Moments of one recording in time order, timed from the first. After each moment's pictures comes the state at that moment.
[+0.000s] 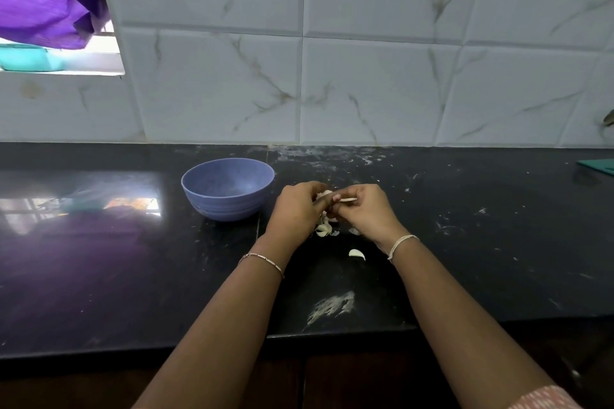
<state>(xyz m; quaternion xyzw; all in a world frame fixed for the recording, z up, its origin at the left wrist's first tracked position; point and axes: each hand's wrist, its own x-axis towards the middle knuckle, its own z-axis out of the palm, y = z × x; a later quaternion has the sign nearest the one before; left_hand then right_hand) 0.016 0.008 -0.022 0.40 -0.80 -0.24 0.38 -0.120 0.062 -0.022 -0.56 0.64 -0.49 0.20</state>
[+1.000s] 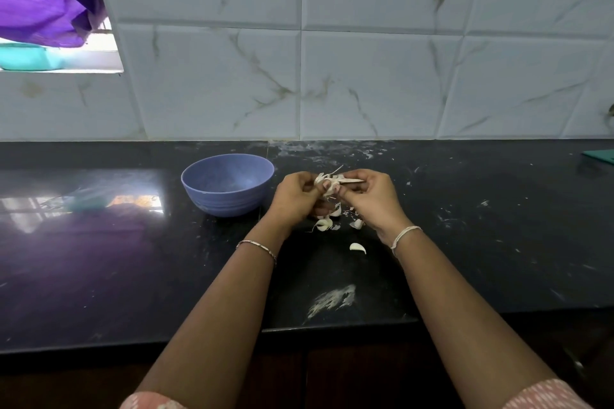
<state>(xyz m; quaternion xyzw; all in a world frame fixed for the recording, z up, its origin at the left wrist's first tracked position) 0.015 0.002 -0.019 0.35 -0.66 -0.53 0.40 -0.118 0.062 -0.015 -0.49 0.59 -0.60 0.23</state>
